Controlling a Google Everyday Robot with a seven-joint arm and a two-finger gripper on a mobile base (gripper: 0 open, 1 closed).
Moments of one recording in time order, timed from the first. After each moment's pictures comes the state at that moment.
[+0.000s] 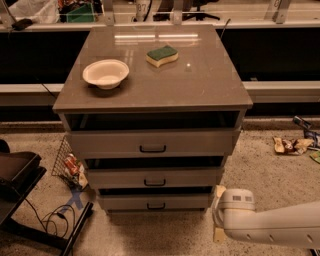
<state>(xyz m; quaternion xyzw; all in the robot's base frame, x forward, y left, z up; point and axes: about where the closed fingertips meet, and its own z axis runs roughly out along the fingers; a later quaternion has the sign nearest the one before) 0.462 -0.221 0.440 -0.63 0.75 -0.15 0.14</state>
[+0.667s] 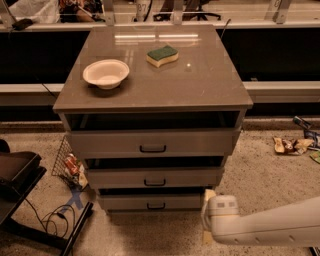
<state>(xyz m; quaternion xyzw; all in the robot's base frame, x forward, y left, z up) 0.465 -0.191 0.402 -0.63 0.75 -0.14 0.15</state>
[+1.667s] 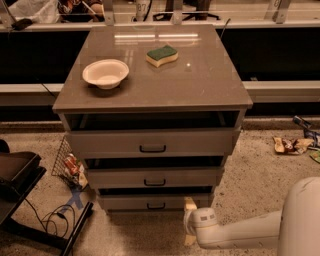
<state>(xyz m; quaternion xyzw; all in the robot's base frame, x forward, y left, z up) 0.505 -0.125 0.267 -0.67 0.70 -0.11 0.22</state>
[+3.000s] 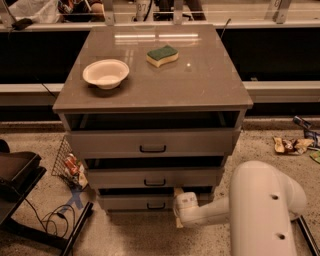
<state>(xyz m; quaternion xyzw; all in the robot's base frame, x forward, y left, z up) 0.596 -0.094 0.207 -0.70 0.68 -0.14 0.20</state>
